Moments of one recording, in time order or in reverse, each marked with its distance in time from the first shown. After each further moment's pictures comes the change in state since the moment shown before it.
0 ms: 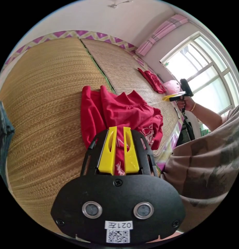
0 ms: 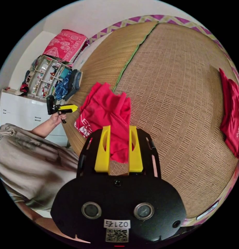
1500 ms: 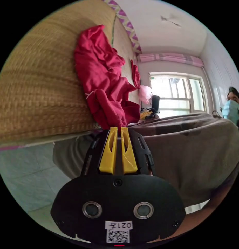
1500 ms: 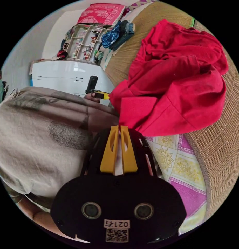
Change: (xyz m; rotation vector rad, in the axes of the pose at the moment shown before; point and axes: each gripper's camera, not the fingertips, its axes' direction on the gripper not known) left arm 0.046 0.328 -0.076 0.056 0.567 -0.547; right arm -0.123 0.134 0.227 -0.367 -0.491 -0.234
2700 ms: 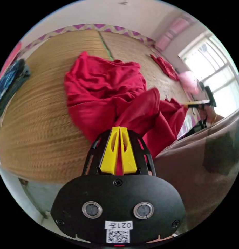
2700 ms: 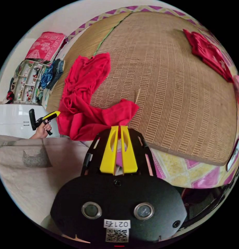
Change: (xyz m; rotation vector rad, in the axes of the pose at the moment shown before) left arm 0.266 0.027 0.061 0.165 -0.756 0.236; right arm -0.049 0.094 -0.008 0.342 0.541 0.513
